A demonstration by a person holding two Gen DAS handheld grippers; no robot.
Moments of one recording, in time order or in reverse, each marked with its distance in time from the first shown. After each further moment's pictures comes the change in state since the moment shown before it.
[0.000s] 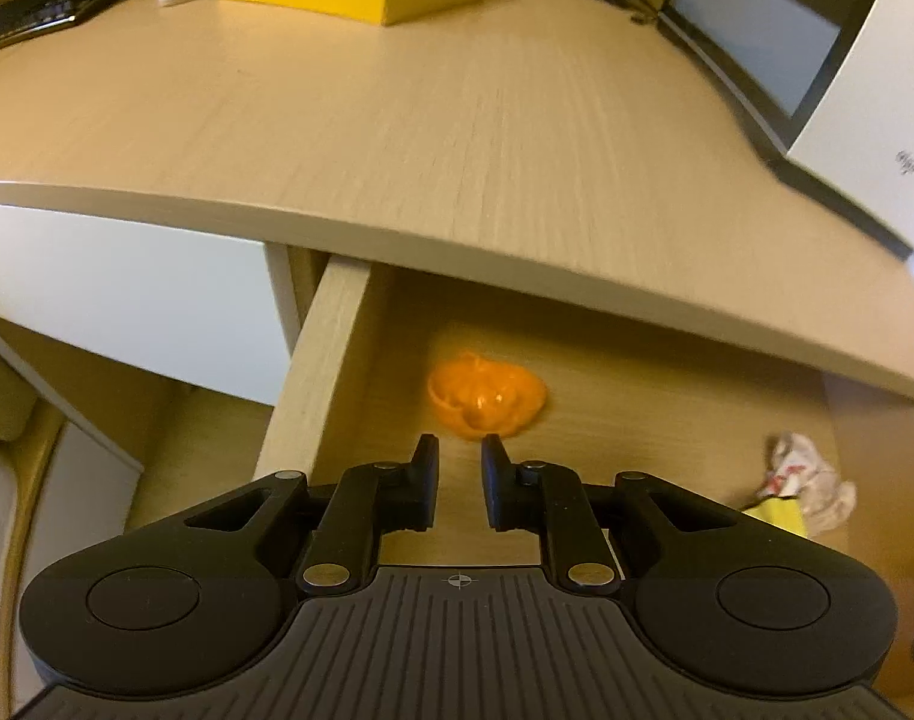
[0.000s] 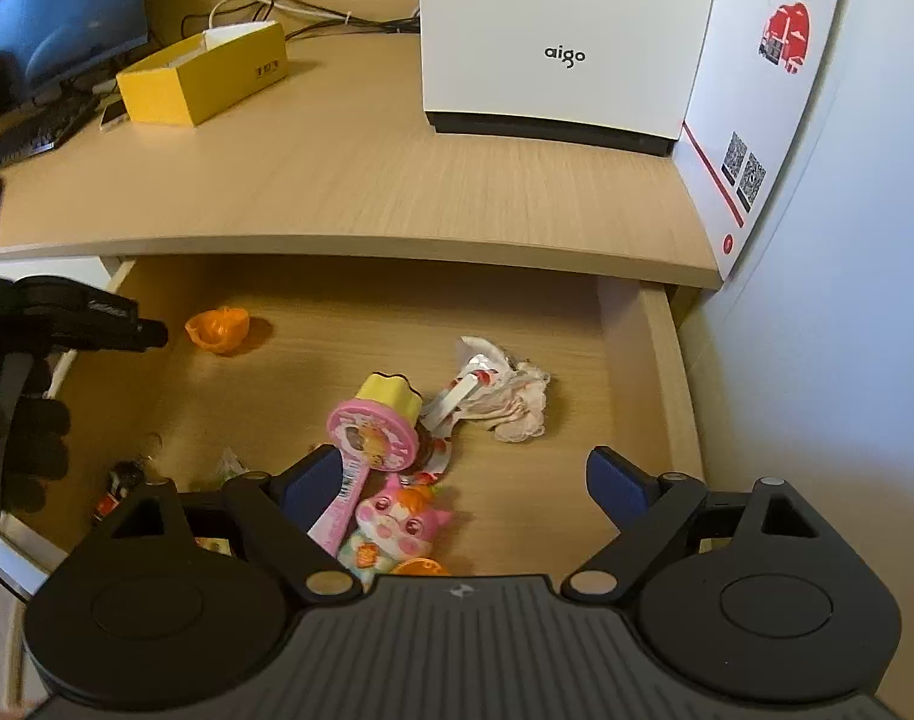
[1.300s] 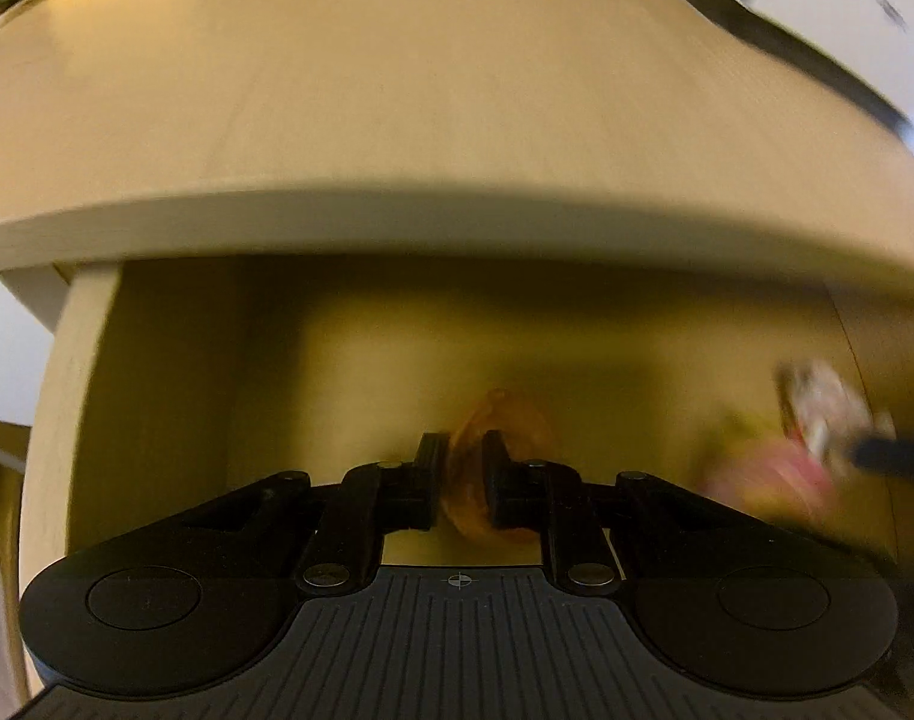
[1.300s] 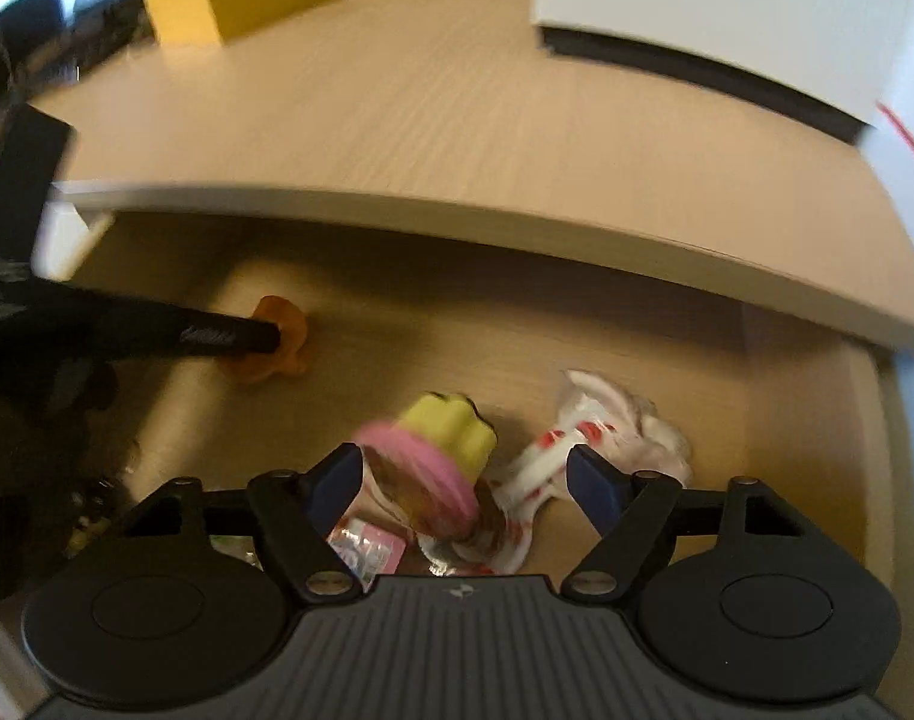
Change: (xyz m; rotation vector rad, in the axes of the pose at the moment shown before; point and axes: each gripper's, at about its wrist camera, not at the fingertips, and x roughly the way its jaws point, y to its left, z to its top) left arm 0.065 -0.042 0.003 0.226 0.146 -0.090; right arm 0.125 0.026 0.040 -0.110 0.127 0.133
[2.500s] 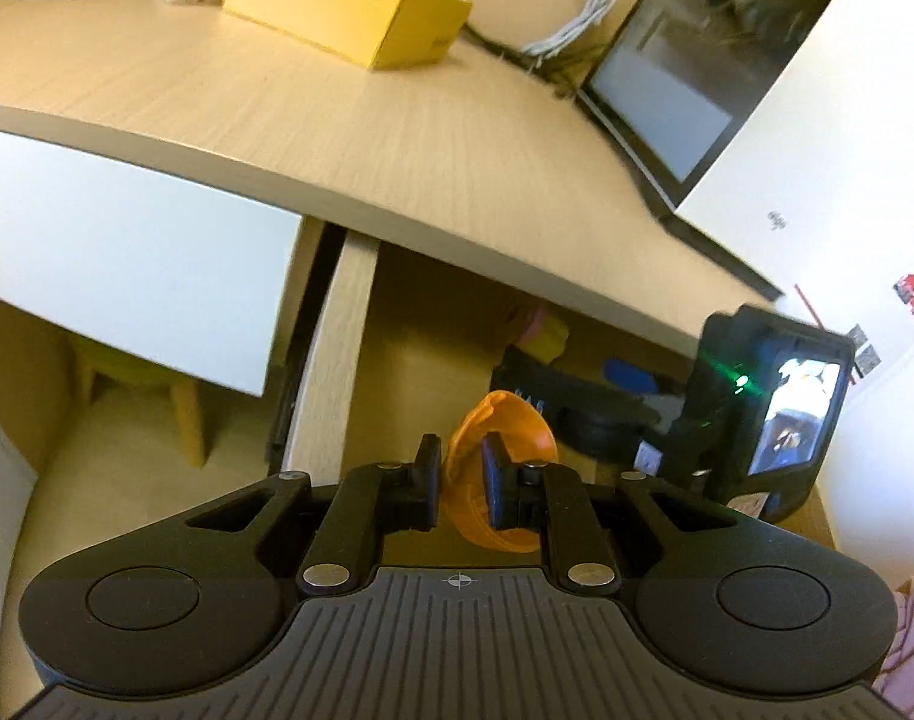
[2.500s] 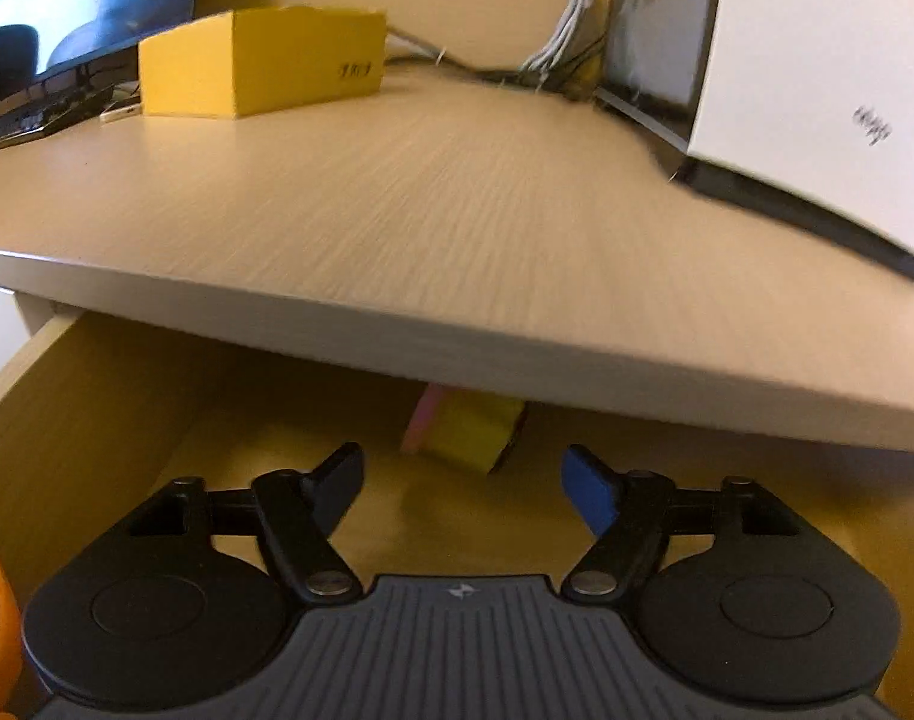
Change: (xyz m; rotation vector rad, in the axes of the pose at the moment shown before) left arm -0.104 0.048 -0.072 -0.268 -0.323 -0.202; right arm 0.056 0.089 0.025 0.014 -0.365 -0.199
